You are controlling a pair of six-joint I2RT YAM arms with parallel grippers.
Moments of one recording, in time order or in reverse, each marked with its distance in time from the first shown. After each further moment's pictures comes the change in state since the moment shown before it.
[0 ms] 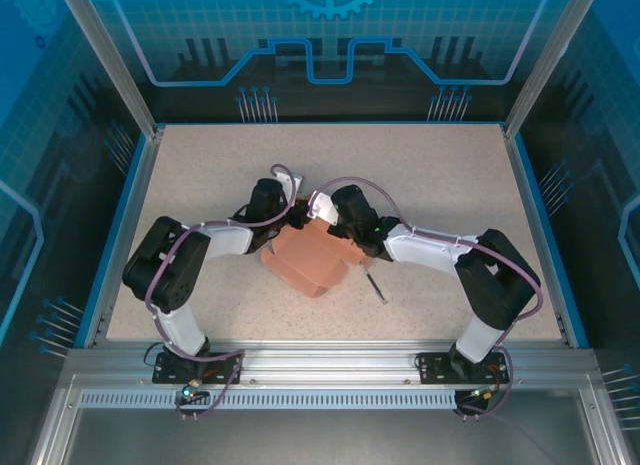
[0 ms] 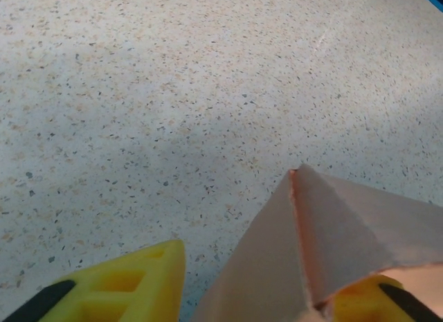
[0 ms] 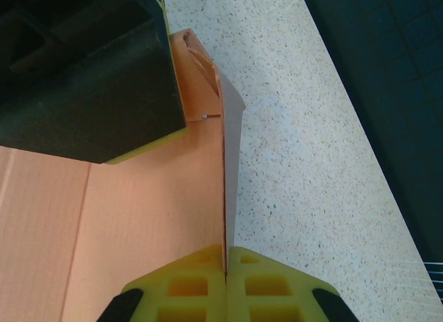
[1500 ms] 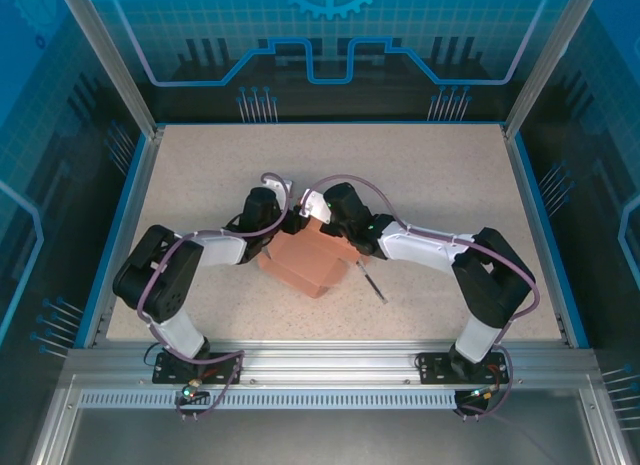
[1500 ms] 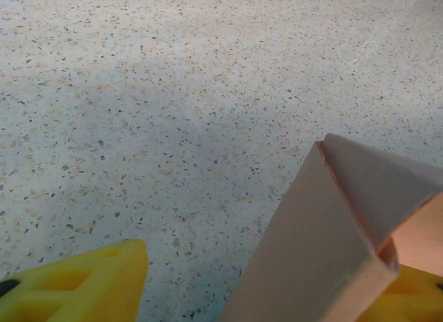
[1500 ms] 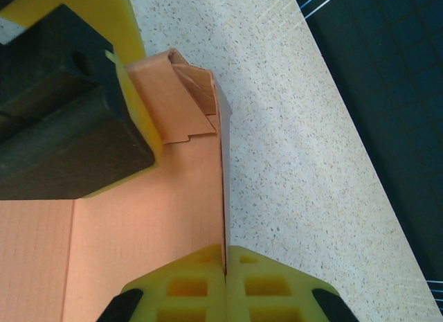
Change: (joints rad) left arm 0.006 -0.076 -0.114 0.050 -0.100 -0.013; right arm 0.023 0.025 0.060 -0.024 0.001 0.010
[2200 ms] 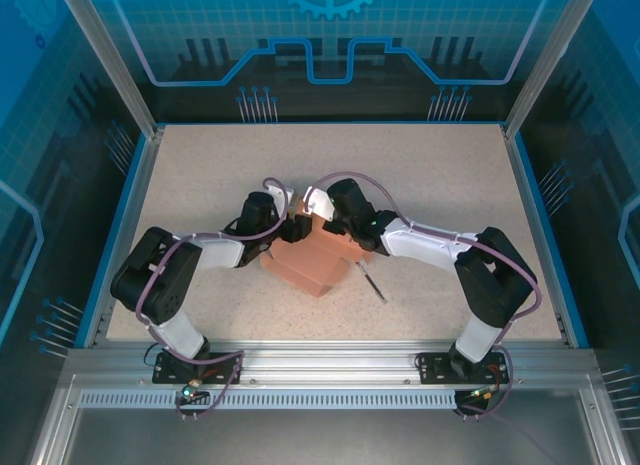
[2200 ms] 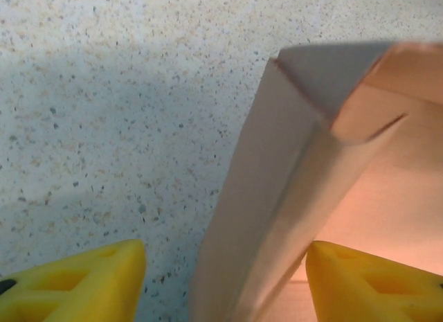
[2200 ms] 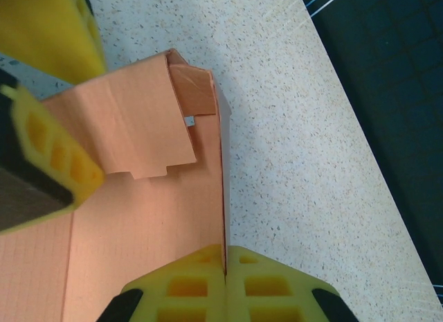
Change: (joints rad) left arm 0.008 -0.017 -0.043 -0.023 0.113 0.029; right arm -0.029 -0.007 0.013 -0.032 -0.048 -0.015
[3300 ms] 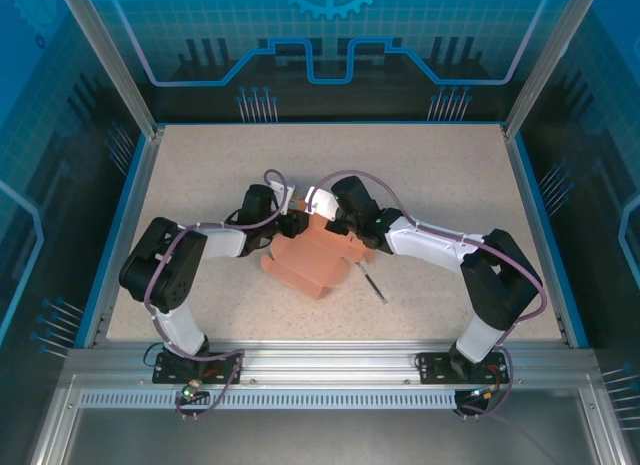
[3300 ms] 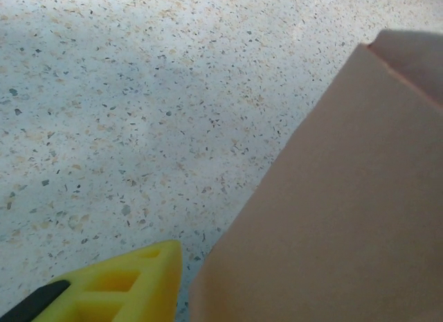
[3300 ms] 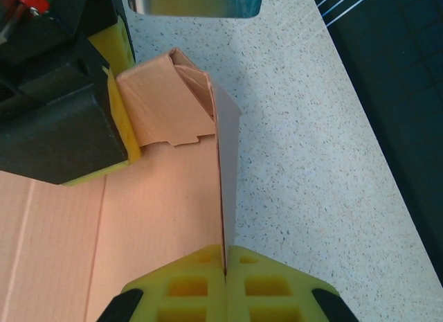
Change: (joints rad) left arm 0.039 0.084 0.093 -0.070 0.111 -0.019; right arm -0.014 -0.027 0.000 -0.038 -0.079 -0.014
